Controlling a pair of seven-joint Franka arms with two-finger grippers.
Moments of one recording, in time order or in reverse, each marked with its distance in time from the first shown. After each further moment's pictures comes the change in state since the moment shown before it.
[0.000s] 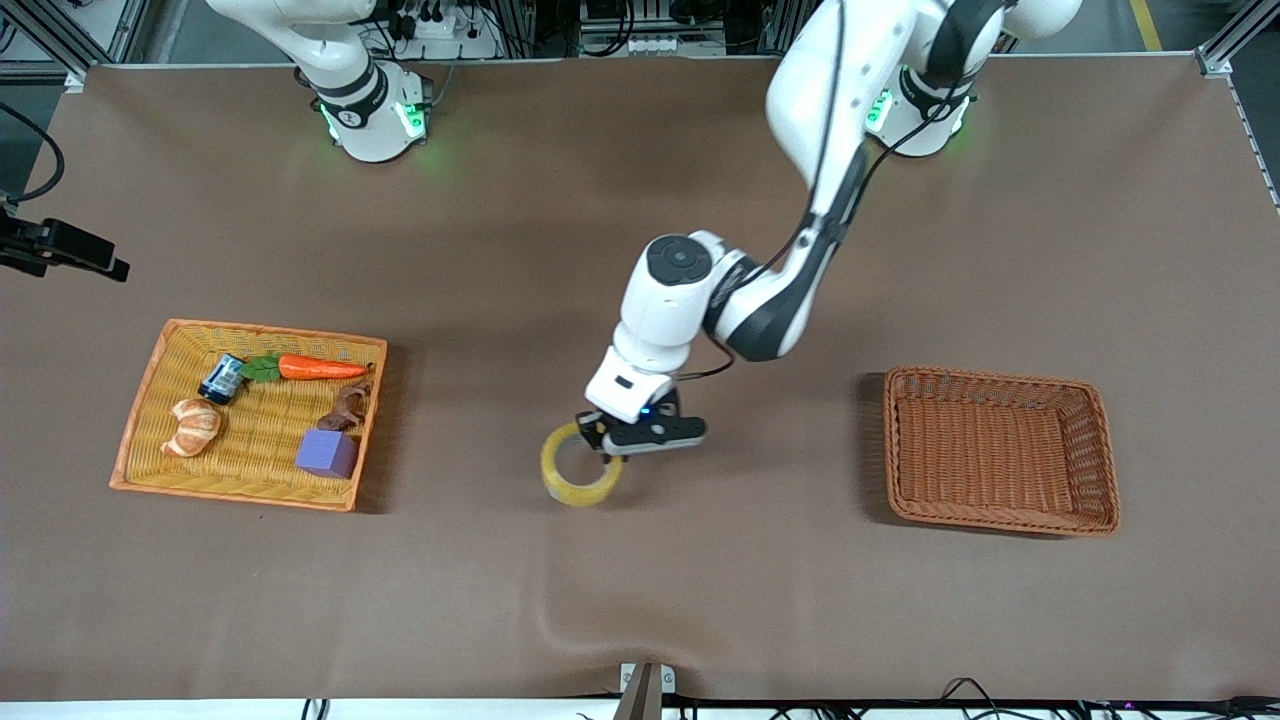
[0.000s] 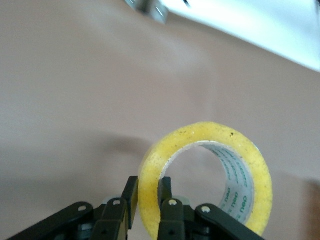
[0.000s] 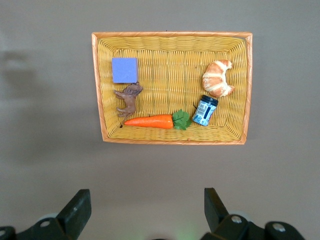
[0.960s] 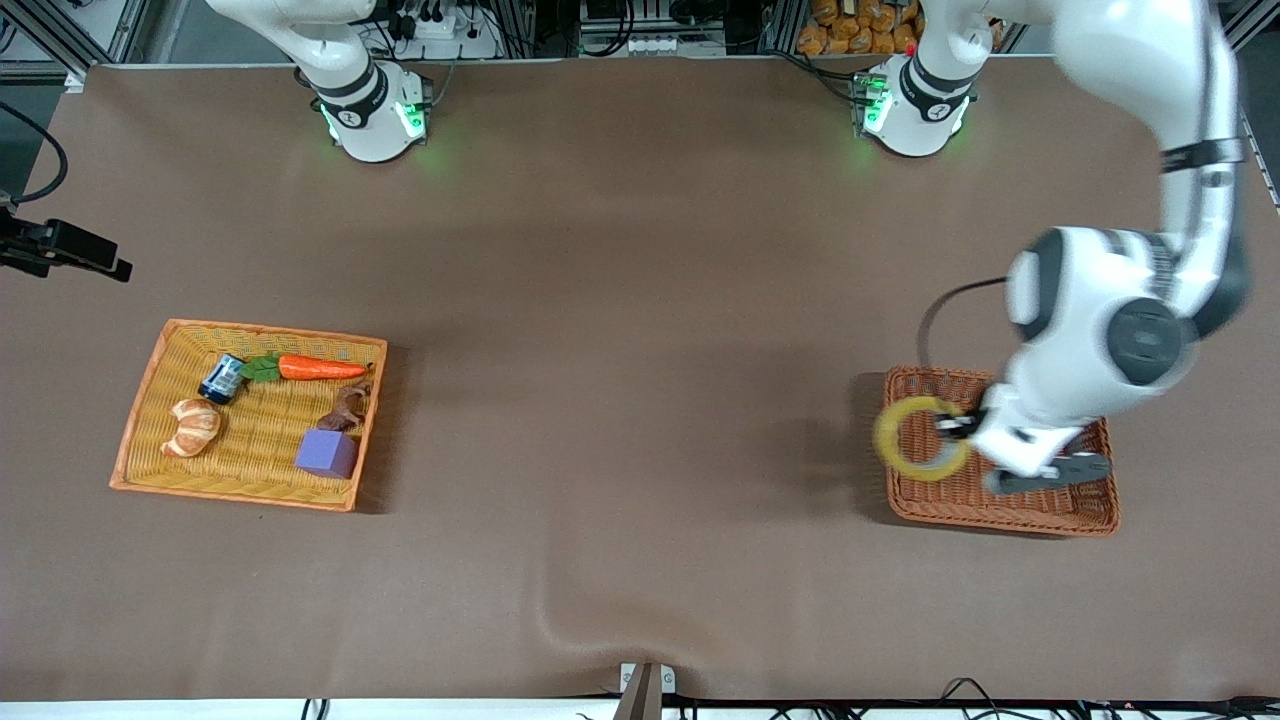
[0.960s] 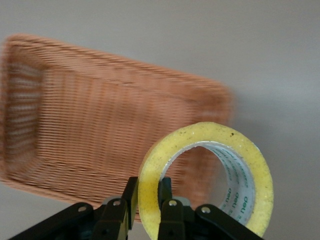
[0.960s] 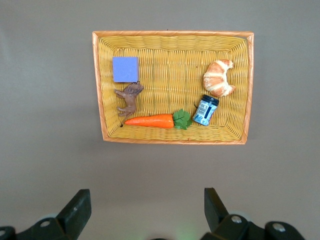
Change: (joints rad) left arm 0.560 -0.407 0.023 -0.449 0.016 -0.432 0.774; right arm 0.000 0.000 0.004 -0.002 -0.001 0.000 -0.001
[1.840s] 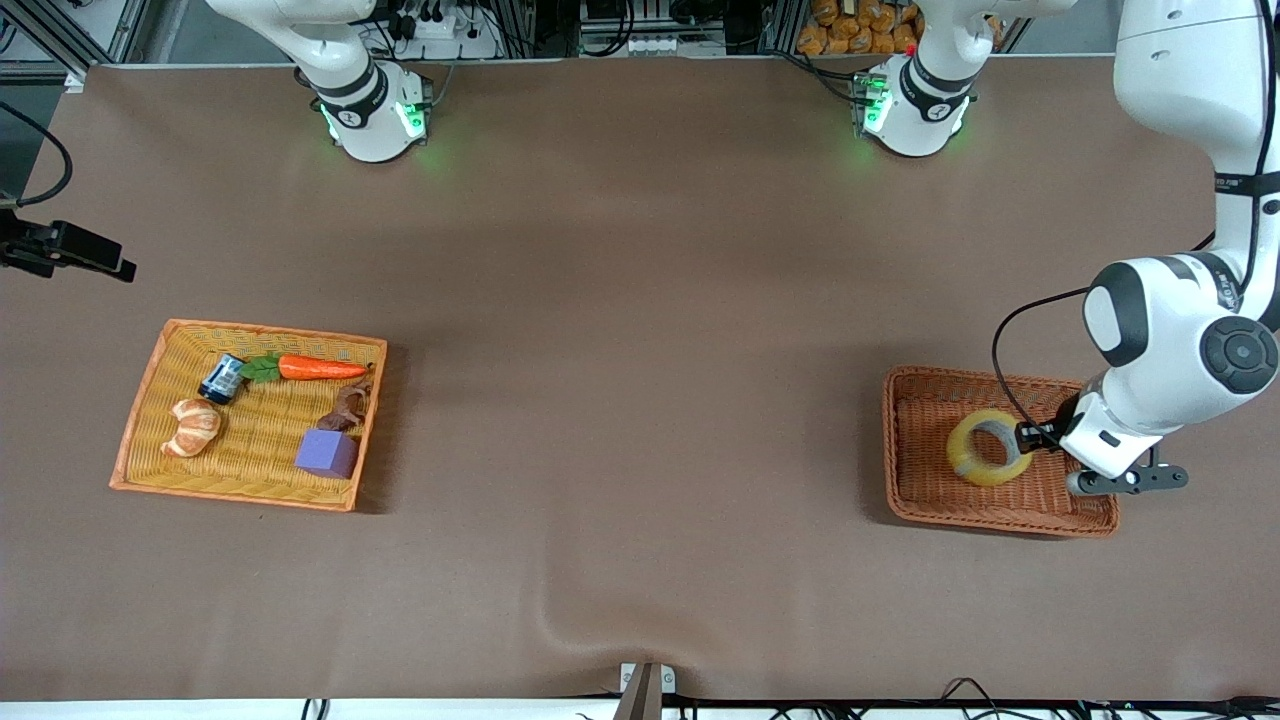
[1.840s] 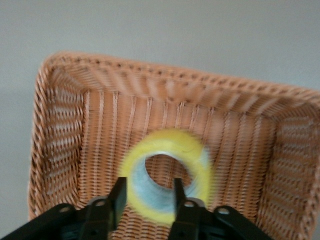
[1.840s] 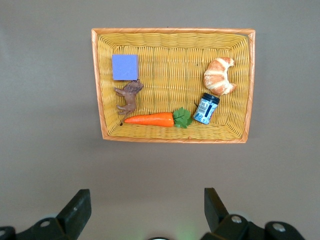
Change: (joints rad) left arm 0.121 0.023 -0.022 -0.119 0.000 0.251 0.190; right arm 0.000 0.000 0.001 -0.009 0.000 0.001 0.000
